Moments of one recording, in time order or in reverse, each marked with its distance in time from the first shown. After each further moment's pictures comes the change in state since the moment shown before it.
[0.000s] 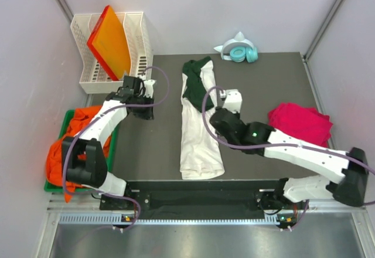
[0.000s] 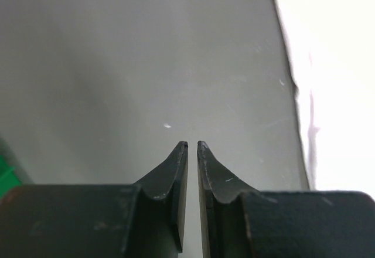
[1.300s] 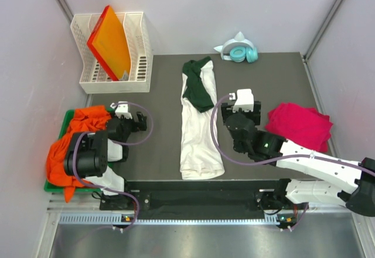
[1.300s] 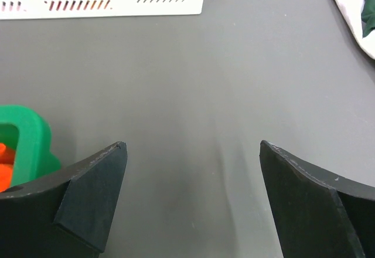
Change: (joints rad) left arm 0.269 0.092 -0.881 1.776 0.017 -0.102; right arm 0.004 -0.211 -0.212 0.383 0.372 -0.435
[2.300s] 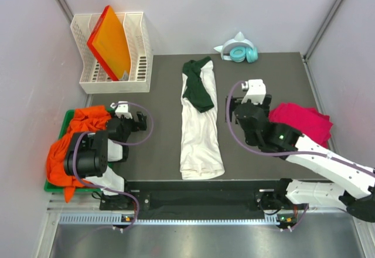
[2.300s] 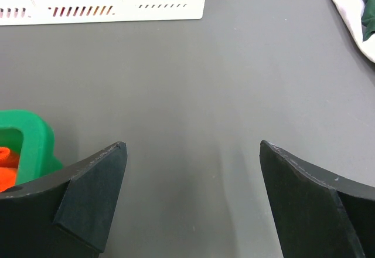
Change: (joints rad) left arm -0.006 0.000 0.002 0.013 -0.014 0.005; right arm -0.082 0.007 0.185 -0.287 -0.205 0.185
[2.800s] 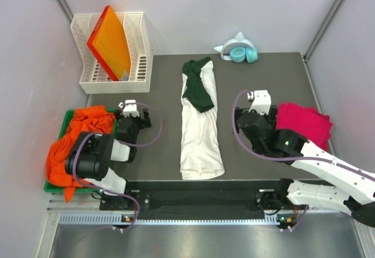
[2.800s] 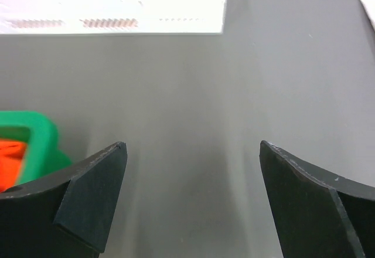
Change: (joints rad) left arm -0.177 -0.015 0.016 -0.014 -0.337 0.016; right arm -0.003 -0.123 -0.082 -0.225 -0.022 0.126
